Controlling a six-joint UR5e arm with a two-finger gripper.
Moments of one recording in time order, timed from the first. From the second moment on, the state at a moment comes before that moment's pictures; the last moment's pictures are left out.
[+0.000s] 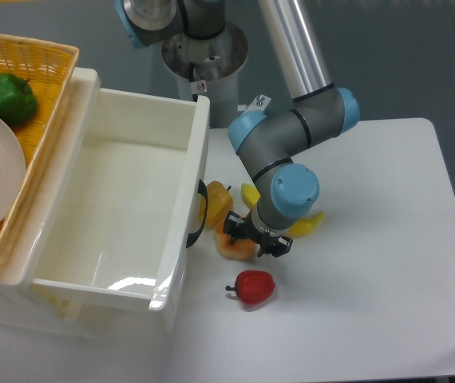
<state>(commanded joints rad) 2.51 -2.07 -1.69 -1.10 1.39 0.87</state>
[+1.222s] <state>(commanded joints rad) 2.65 -2.06 -1.44 -1.11 1.63 1.04</state>
